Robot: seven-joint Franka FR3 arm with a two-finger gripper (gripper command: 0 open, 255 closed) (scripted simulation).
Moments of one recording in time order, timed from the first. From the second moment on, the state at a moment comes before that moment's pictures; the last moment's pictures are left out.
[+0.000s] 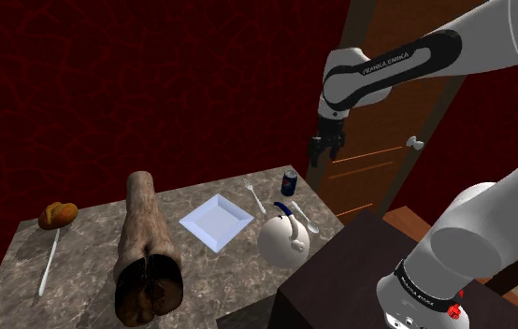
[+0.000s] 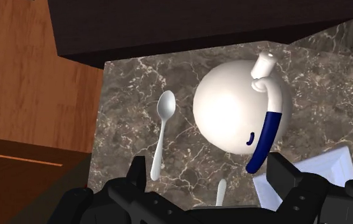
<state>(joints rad) -0.05 -0.33 -0.11 -2.53 -0.02 2.08 -0.04</state>
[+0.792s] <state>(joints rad) -0.08 0.15 -0.16 -2.36 0.05 2.43 -0.18</state>
